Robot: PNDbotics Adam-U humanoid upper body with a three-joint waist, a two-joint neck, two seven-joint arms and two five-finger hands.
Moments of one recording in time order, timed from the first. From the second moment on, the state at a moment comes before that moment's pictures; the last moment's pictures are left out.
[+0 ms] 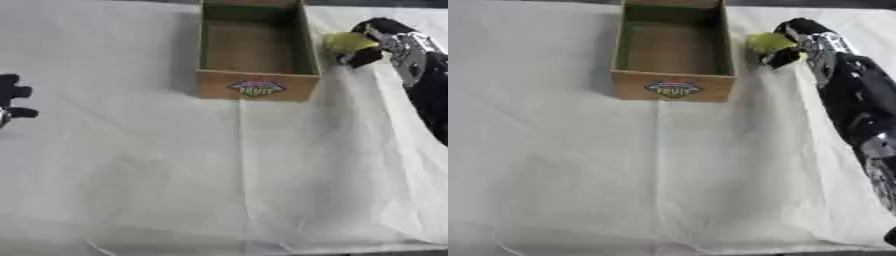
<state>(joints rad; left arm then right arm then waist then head) -0.27 0.25 -0.05 -1.83 0.04 0.03 -0.07 -0.95 -0.65 0.00 -0.55 1.01 -0.07 0.21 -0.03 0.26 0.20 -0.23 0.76</state>
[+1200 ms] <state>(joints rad) -0.27 0.25 -0.05 -1.83 0.04 0.03 -0.07 -0.93 -0.64 0.00 -0.60 0.97 -0.09 0.01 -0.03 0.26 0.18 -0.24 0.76</state>
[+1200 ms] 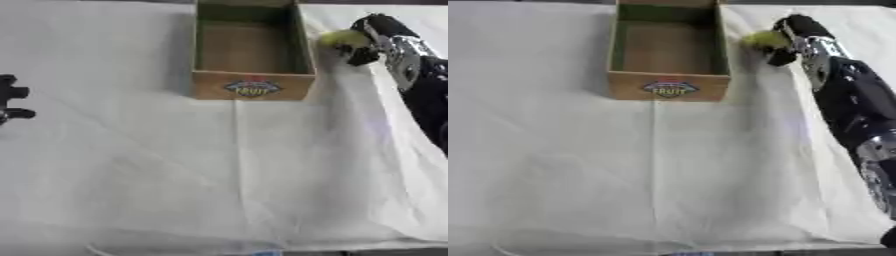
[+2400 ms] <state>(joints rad) -0.26 0.26 -0.05 -1.82 0.06 0.03 -0.07 -1.00 -0.60 0.06 -0.85 0.88 -0.17 0.03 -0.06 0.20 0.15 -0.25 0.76</state>
